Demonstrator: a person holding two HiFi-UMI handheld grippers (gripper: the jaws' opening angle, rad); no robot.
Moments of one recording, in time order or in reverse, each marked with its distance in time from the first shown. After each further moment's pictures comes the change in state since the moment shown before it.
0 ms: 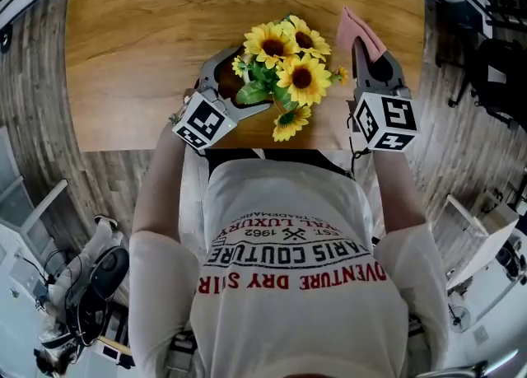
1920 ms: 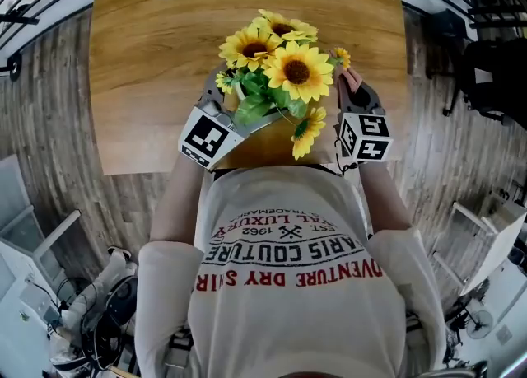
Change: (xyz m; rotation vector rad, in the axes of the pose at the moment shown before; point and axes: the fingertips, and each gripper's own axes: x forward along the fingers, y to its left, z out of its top) left arm -0.065 0.032 0.120 -0.051 -0.251 0.069; right arm -0.018 0.035 -0.034 0.056 0.118 -0.067
